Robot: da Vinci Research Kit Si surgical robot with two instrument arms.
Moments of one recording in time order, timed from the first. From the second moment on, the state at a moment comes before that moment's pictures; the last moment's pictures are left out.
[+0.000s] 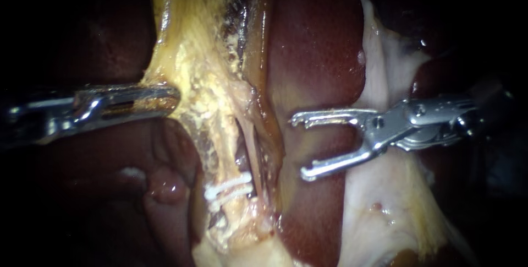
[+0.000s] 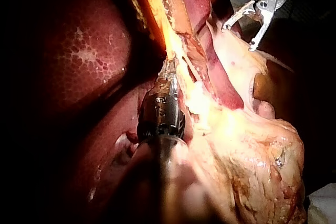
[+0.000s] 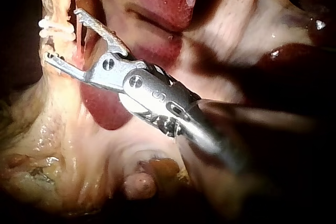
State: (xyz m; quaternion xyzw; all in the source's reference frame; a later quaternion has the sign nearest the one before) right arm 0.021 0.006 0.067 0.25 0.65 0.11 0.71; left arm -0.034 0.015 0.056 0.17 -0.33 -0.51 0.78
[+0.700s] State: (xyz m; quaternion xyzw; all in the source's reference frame) right arm 0.021 0.006 0.067 0.23 0.66 0.09 0.71; left arm -0.038 0.013 0.064 0.18 -0.31 -0.50 0.79
